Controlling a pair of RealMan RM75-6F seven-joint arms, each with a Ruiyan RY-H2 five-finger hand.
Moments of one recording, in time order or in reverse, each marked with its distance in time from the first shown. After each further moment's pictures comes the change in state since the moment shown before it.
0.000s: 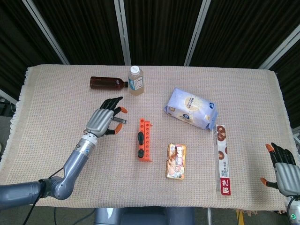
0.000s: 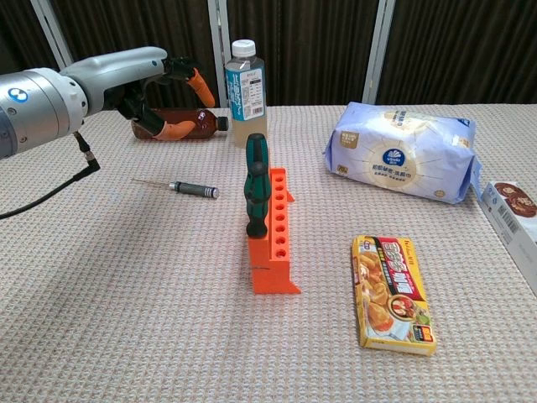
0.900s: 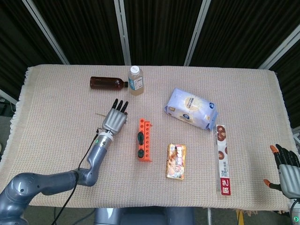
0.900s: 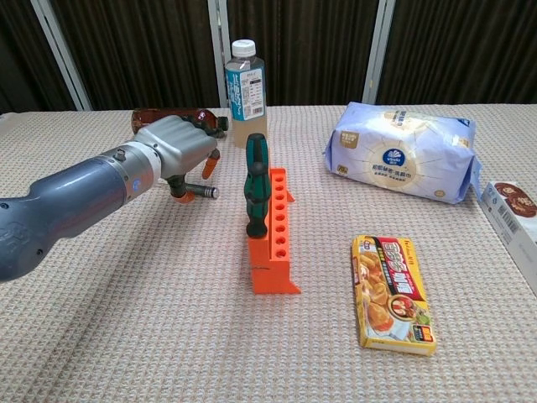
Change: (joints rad) left arm -0.205 -0.361 0.132 0.565 -0.153 -0.046 0.547; right arm -0.019 0.014 0.001 -0.021 0.021 0.019 -0.016
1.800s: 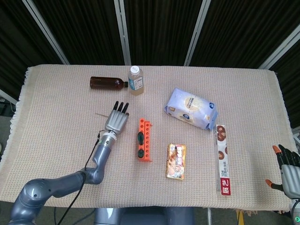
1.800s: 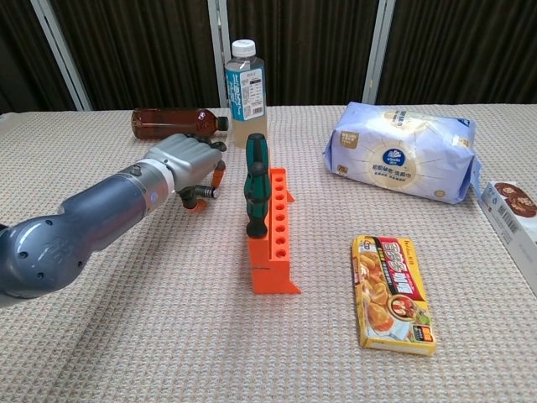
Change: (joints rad) left arm 0.019 -0.133 -0.091 0.195 0.032 -0.098 -0.089; right arm -0.005 0.004 0.005 -0.008 0.023 -0.006 -0.014
